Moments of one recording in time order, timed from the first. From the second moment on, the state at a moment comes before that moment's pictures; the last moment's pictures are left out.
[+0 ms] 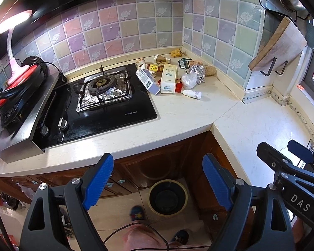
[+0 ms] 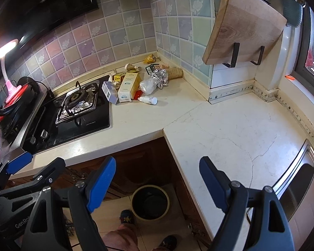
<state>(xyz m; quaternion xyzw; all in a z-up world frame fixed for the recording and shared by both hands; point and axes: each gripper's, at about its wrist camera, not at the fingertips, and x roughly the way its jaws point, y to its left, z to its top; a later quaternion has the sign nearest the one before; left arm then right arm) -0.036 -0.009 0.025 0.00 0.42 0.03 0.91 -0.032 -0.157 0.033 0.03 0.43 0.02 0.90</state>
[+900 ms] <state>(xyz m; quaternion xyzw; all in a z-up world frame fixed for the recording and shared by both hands) 0.245 0.103 -0.023 -0.09 0.52 -0.06 0.85 0.185 -0.110 -0.003 0.10 0.46 0.03 0.88</state>
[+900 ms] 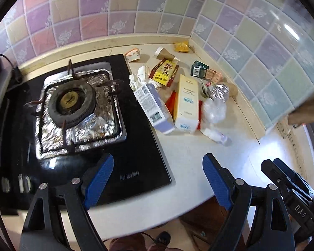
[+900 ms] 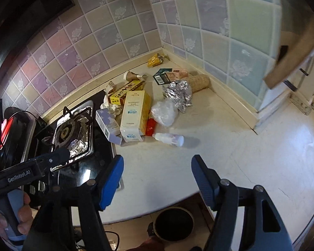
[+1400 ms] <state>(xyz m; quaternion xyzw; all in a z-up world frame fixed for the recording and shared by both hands) 0.362 0.123 -0.099 -0.11 0.58 -0.08 0.80 0.350 -0.052 -0.080 0.11 0.54 0.04 0.83</state>
